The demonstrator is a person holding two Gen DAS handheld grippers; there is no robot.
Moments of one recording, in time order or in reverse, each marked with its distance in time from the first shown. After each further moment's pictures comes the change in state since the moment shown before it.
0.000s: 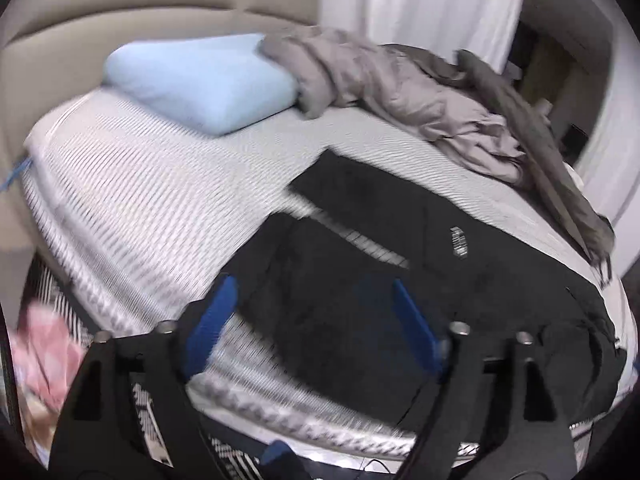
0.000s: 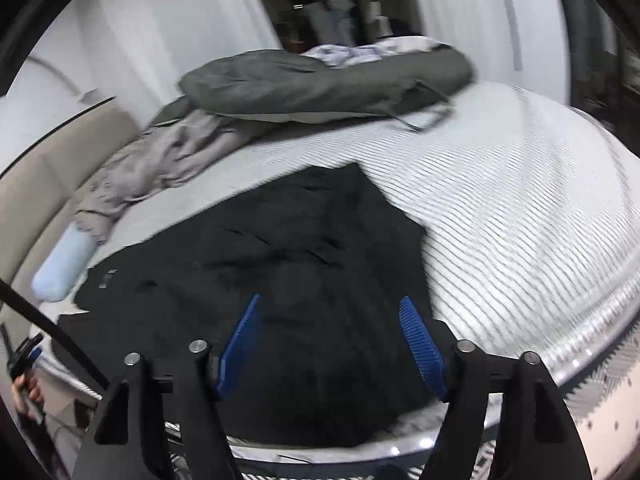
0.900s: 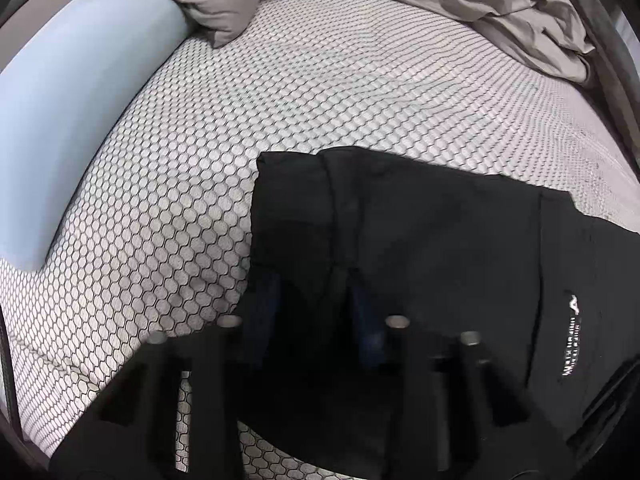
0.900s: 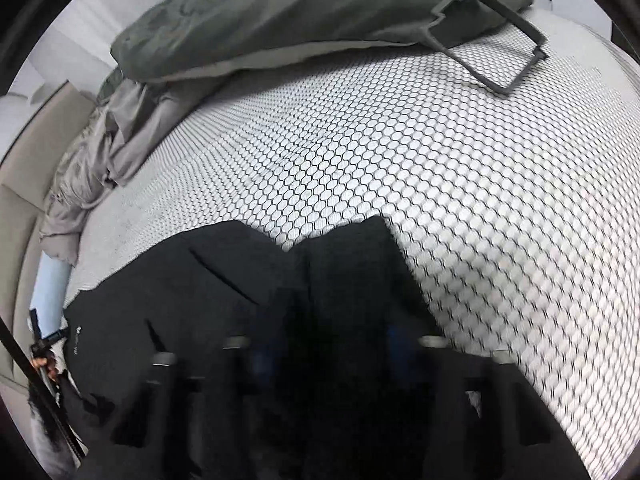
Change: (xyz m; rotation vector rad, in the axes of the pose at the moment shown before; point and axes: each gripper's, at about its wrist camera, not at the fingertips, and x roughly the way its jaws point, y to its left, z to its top) left arm 0.307 -0.073 0.153 0.264 0.487 0.085; right arm 0.267 -0.035 0.166 0.097 0.333 0.001
